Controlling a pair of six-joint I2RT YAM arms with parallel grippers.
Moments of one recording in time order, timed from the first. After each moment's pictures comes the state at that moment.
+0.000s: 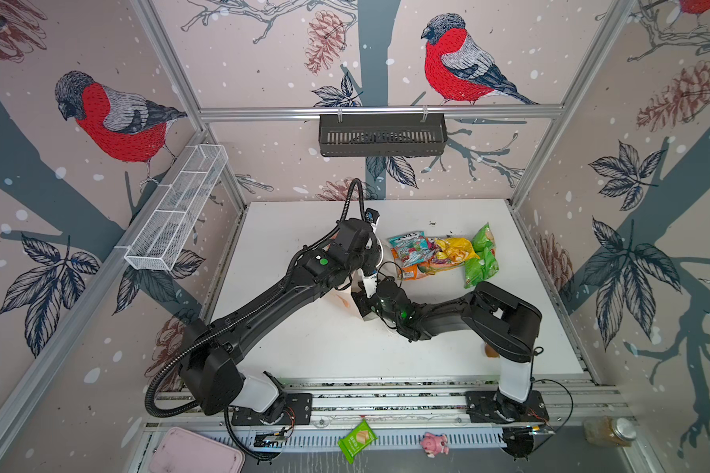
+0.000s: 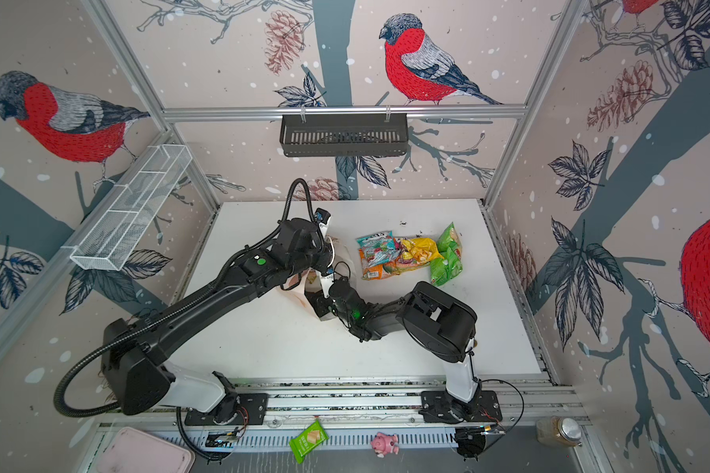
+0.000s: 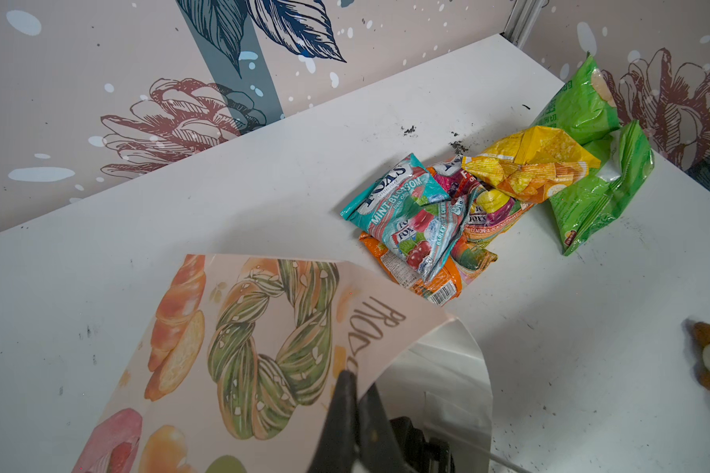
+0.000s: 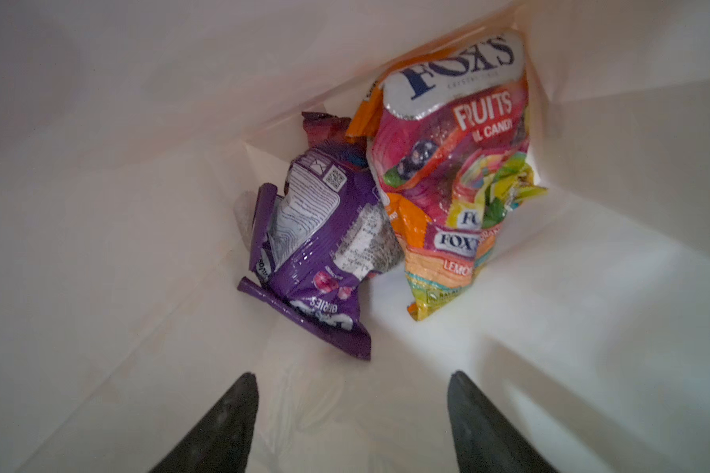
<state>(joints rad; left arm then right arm) -0.73 1.44 1.29 -0.46 -0.19 -0.12 0.99 1.94 0.86 0.75 0.06 0.37</state>
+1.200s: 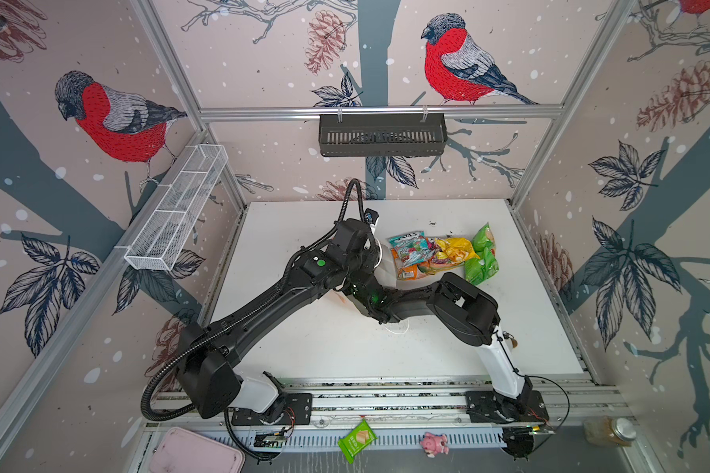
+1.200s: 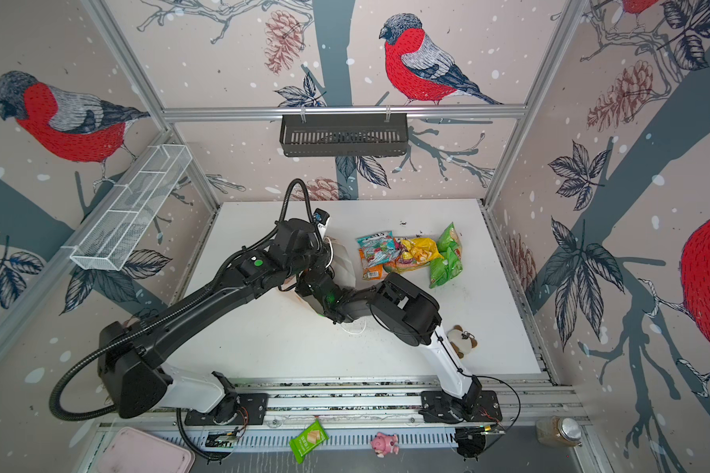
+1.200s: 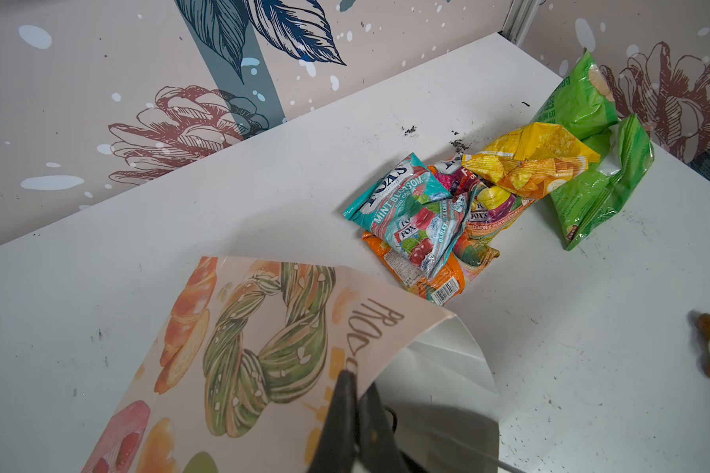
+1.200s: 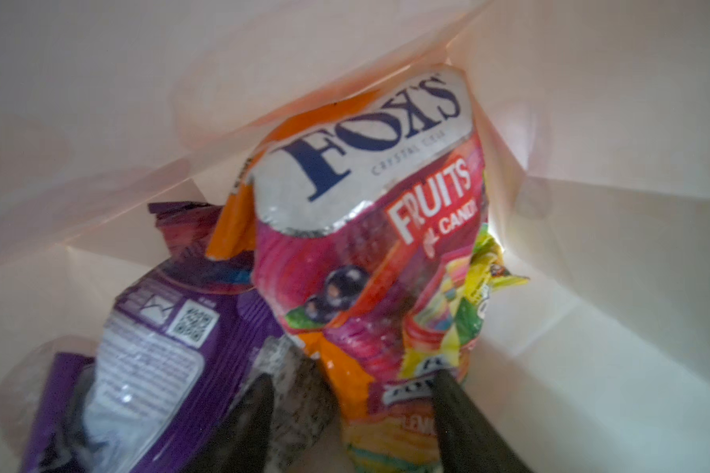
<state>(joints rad) -0.73 1.42 1.29 -0.47 -0.18 -0.10 0.99 2.23 1.25 0.61 0.32 0.44</state>
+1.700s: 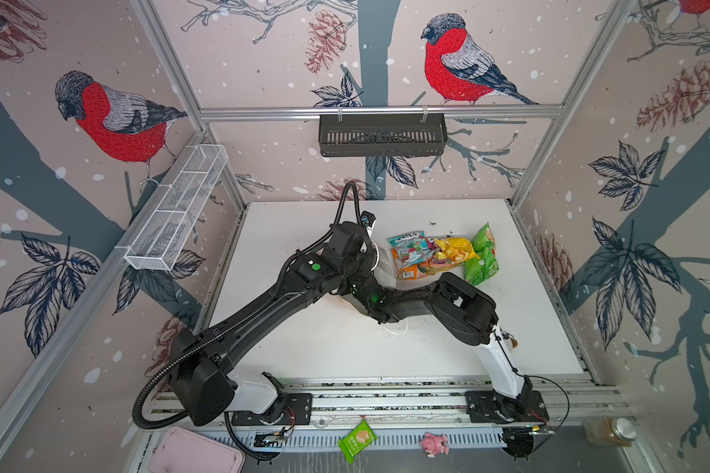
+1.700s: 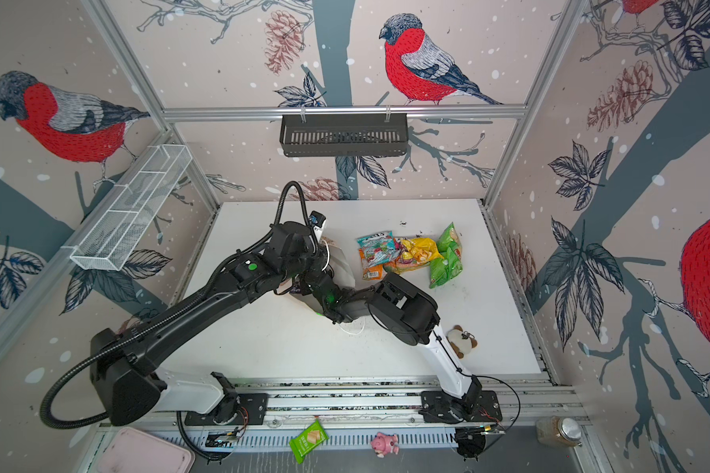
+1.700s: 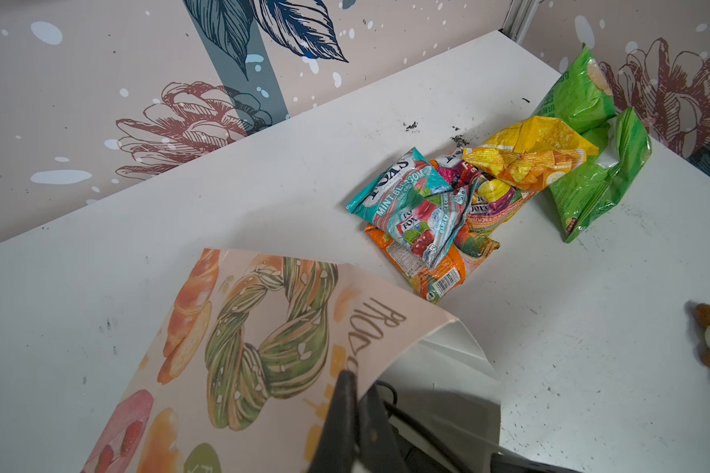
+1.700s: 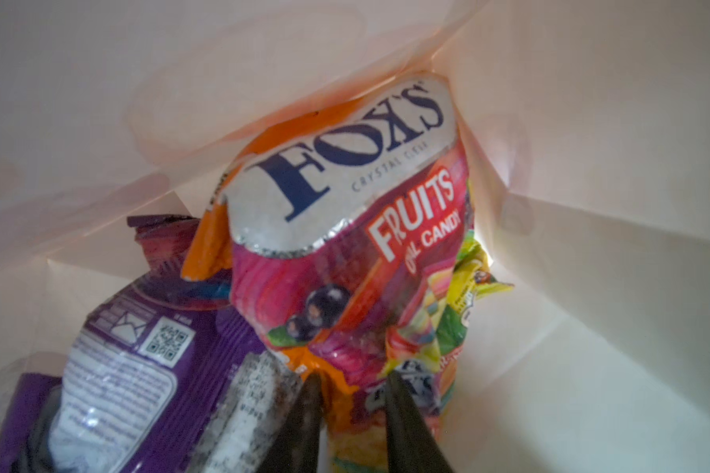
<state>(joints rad) -0.73 1.37 1.25 -0.48 -0.19 -0.10 0.98 2.23 1.25 0.64 0.33 0.41</state>
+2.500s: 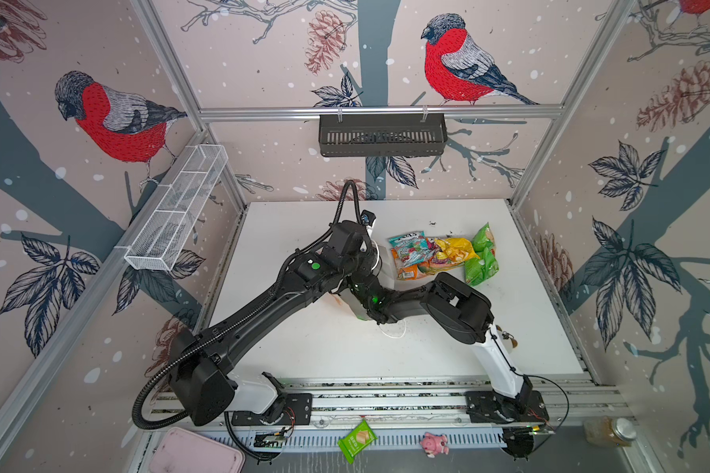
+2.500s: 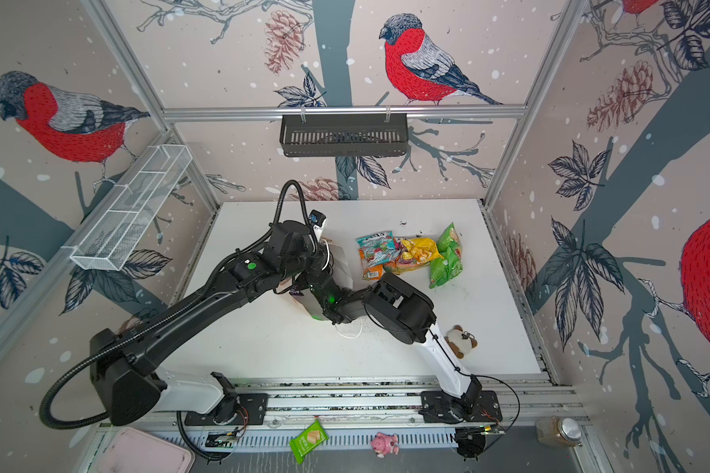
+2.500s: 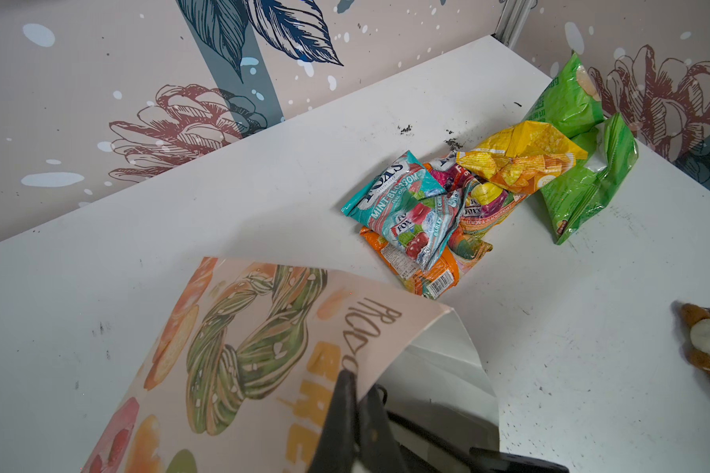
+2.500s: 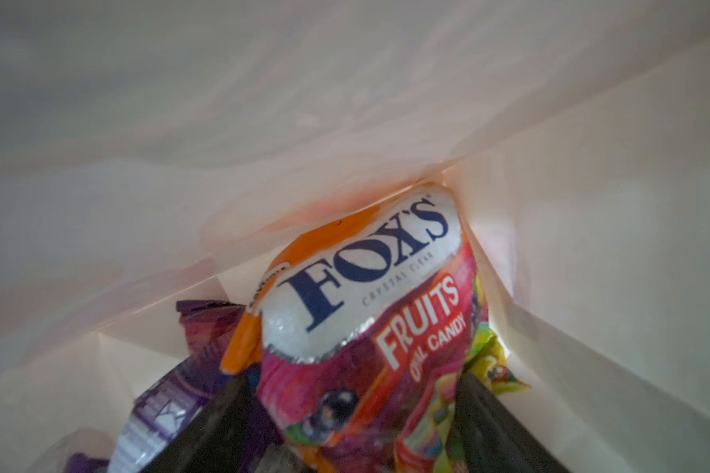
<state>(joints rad) -0.73 1.38 1.26 -0.49 -0.16 -0.10 0.98 2.28 1.27 0.83 0.35 0.36</state>
